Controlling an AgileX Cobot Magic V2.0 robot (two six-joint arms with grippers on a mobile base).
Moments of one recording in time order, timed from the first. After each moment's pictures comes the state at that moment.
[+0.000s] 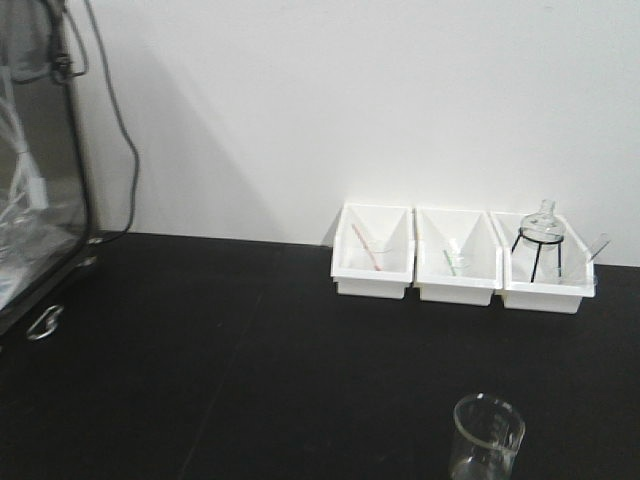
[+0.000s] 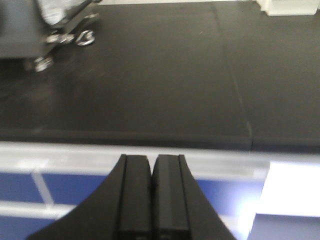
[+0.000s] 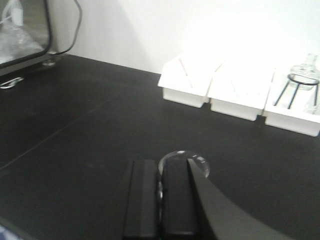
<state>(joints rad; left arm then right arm) -0.07 -0.01 0.03 -0.02 0.01 0.05 0.32 0.43 -0.42 -0.02 0.25 -0.02</state>
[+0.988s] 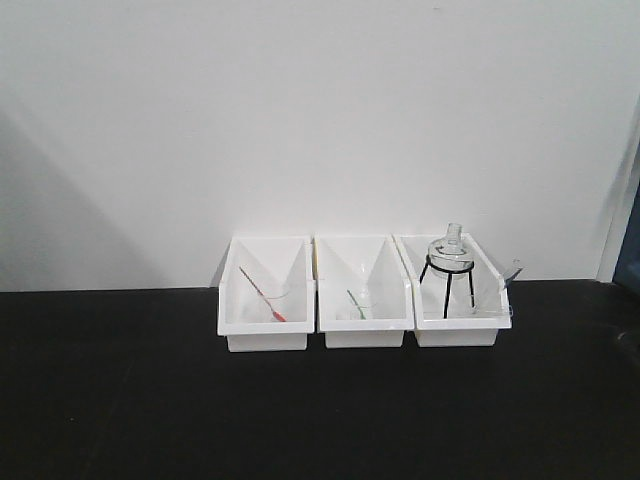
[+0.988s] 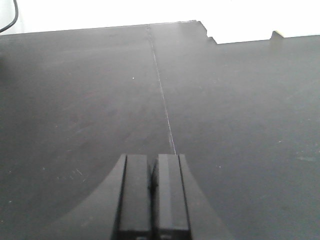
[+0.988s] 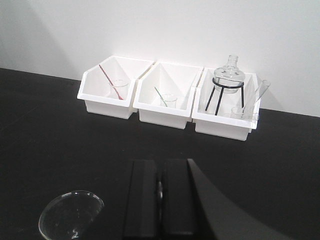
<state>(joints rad) -0.07 -0.01 0.03 -0.02 0.01 0.05 0.32 0.43 -0.42 -0.02 0.25 -0.02</state>
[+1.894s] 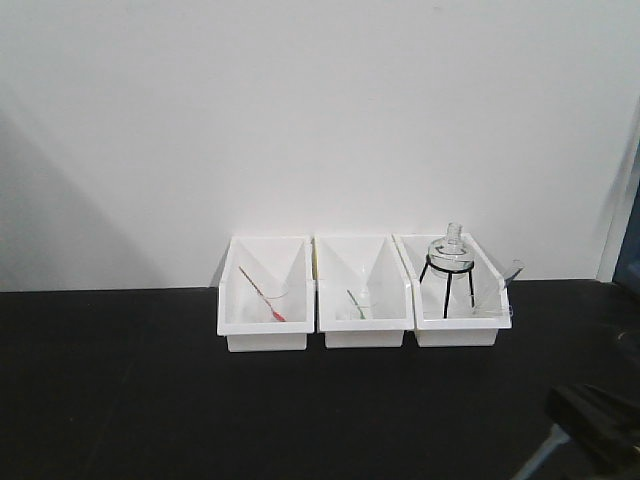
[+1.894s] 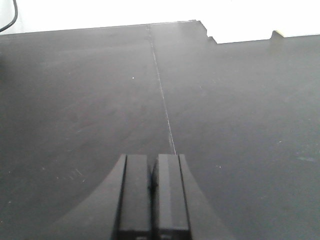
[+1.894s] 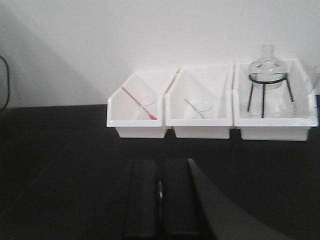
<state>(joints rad) -0.07 -0.01 0.03 -0.02 0.01 0.05 0.41 0.83 -0.50 0.21 -0.07 -0.02</state>
